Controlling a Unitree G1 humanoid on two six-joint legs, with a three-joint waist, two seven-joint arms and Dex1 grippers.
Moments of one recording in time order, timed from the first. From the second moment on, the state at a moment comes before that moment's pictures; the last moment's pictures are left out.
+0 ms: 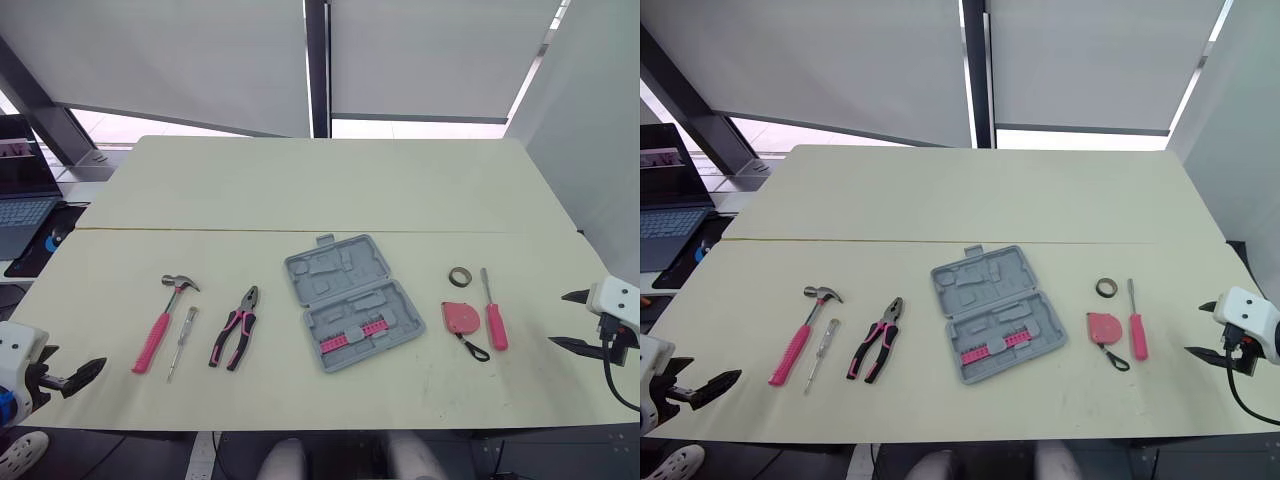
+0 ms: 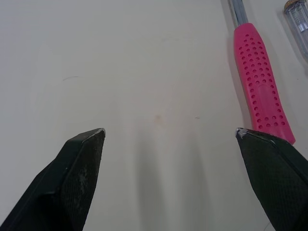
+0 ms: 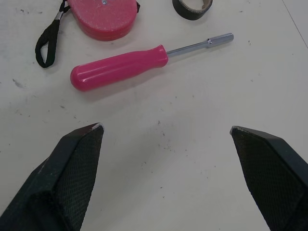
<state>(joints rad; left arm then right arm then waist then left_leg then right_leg) 0.27 0.89 0.60 0.28 -0.29 0.28 -0.84 -0.05 -1.10 -0.22 0.35 0.10 -0.09 1.20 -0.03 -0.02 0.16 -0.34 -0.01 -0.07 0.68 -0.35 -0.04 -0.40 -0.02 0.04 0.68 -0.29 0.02</state>
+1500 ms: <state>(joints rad) 0.32 0.84 0.67 0.26 -0.36 0.32 -0.84 -0.06 -1.10 -0.21 0.33 0.13 -0.01 1.17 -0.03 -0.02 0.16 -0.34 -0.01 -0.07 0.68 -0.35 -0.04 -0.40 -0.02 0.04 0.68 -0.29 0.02</state>
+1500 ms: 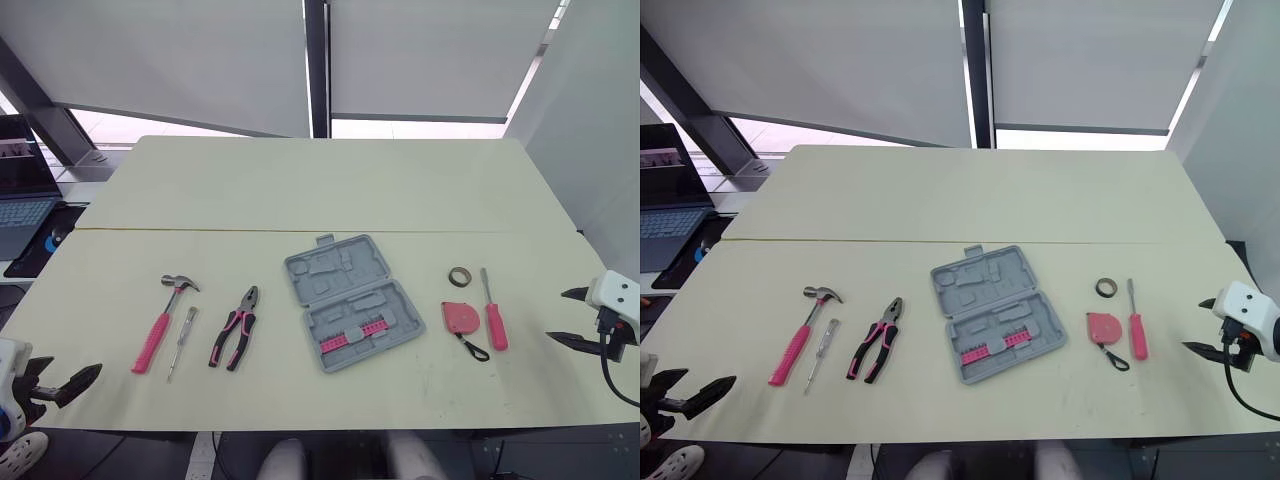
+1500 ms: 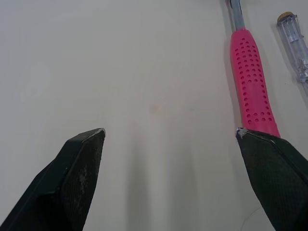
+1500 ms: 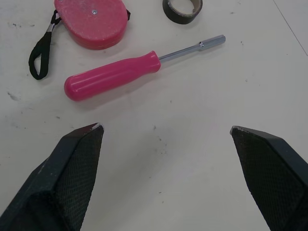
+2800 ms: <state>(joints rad) -0.18 0.60 -0.05 -0.04 -0.32 0.51 -0.80 -0.70 -0.52 0.34 0.33 -0.02 0.47 0.88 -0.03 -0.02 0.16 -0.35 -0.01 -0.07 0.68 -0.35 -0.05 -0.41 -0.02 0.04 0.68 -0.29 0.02</state>
